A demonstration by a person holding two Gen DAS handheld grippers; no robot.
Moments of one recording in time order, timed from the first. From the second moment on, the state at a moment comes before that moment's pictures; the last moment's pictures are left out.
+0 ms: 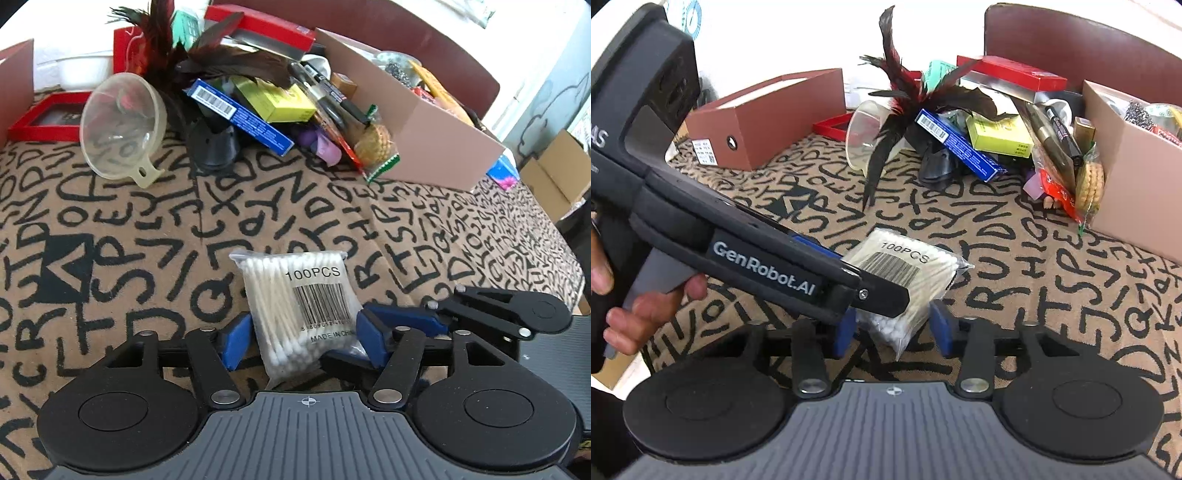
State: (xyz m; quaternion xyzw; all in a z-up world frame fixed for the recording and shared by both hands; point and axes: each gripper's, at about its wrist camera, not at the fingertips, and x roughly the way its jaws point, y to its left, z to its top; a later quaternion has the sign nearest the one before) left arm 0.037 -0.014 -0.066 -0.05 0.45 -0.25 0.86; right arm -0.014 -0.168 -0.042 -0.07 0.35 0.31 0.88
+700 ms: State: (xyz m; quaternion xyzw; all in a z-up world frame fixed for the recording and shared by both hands) left arm 0.071 -0.090 0.023 -0.02 0.34 -0.32 0.89; right arm 0.016 -0.225 0.029 -0.06 0.26 0.25 0.93
